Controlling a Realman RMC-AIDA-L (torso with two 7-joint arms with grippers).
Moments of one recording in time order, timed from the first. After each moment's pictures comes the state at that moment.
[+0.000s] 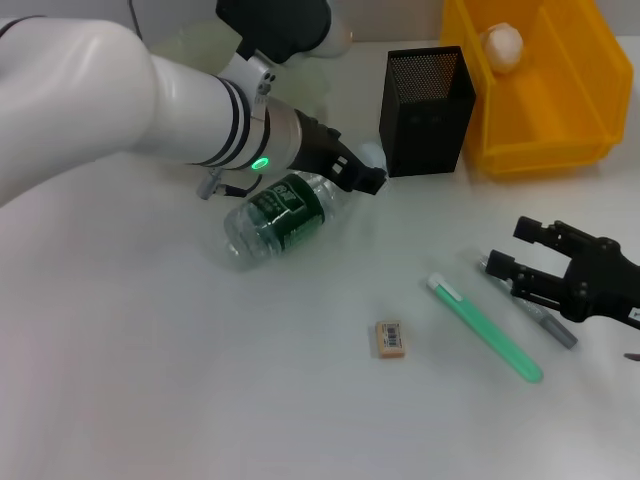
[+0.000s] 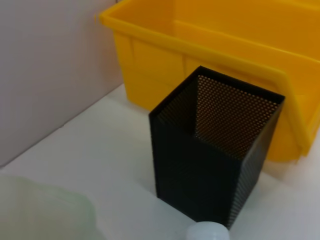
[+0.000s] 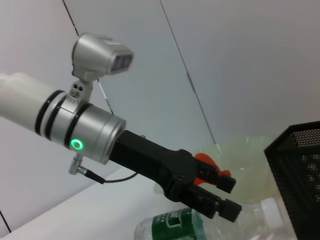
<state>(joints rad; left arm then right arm) -0.75 -2.08 1.81 0.99 2.38 0.73 -2.66 0.32 2.08 -0.53 -0.40 -1.86 -1.58 1.12</state>
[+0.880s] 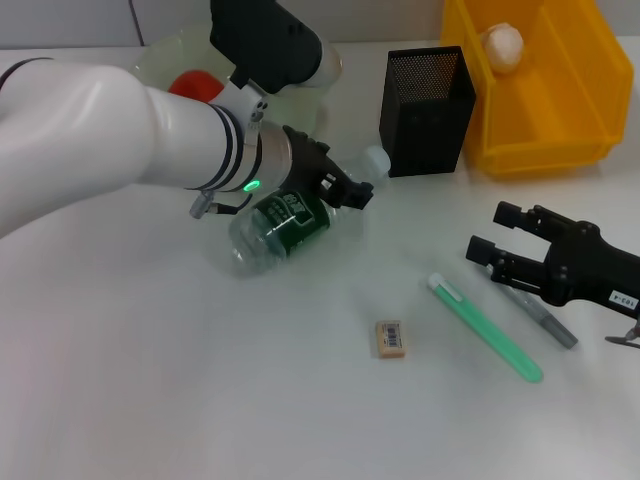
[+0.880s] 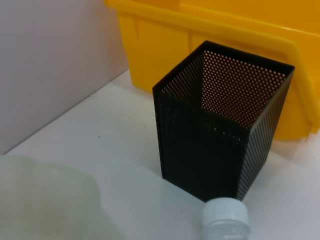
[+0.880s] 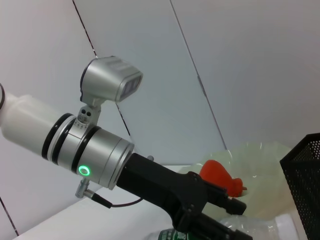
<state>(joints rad) -0.72 -2.08 1.86 0.95 2.38 0.66 -2.64 0.37 2.08 -0.53 -0.38 -1.86 -1.57 1.11</state>
